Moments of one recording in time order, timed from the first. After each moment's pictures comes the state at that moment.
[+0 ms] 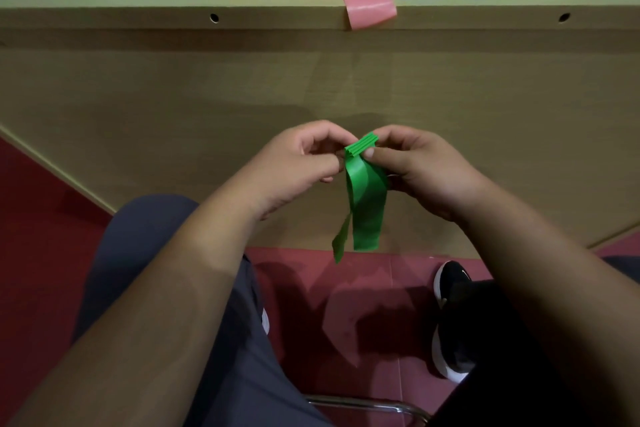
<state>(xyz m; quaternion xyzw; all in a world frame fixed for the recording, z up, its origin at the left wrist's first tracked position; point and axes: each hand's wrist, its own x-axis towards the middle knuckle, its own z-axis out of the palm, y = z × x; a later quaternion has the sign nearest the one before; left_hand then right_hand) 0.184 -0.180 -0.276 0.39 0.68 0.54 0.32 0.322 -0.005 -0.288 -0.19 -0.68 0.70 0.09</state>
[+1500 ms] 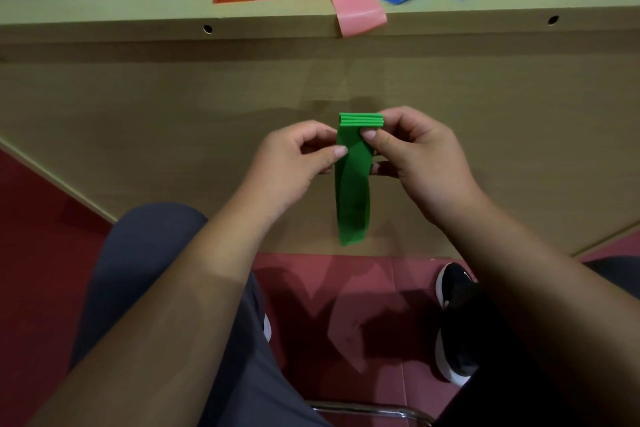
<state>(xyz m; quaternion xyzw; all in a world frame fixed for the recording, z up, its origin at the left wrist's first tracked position) 0.183 -0.167 -0.286 0.36 0.69 0.59 0.20 0.323 -0.021 -0.274 -0.18 -0.70 0.64 0.25</state>
